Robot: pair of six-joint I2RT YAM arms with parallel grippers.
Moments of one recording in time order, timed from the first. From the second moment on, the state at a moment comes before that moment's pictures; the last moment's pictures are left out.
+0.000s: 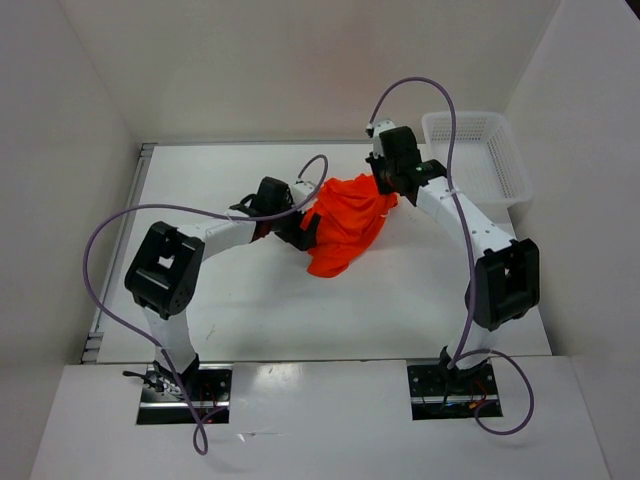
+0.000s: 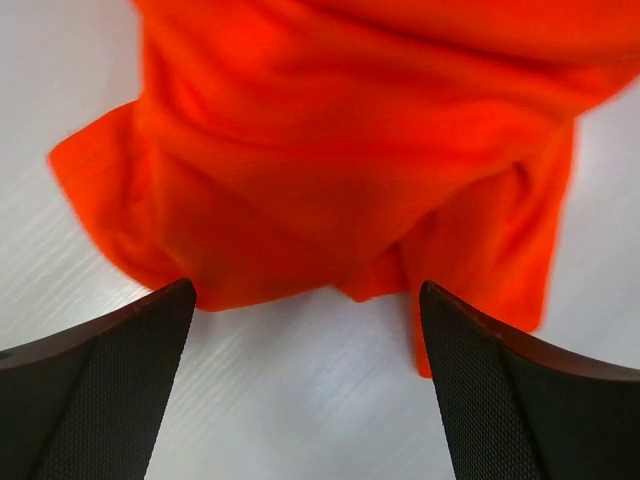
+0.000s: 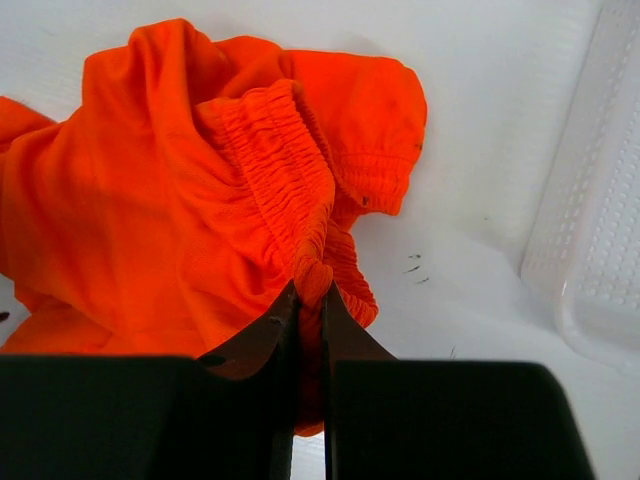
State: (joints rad) left arm -0.45 1.85 1.19 -0.12 0.33 0.07; right arm 0.38 1.68 1.50 -0.53 0.17 -0.07
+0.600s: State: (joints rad) left arm -0.35 1.96 1.31 -0.13 0.26 0.07; right arm 0.25 1.64 1.48 -0.55 0.07 -0.14
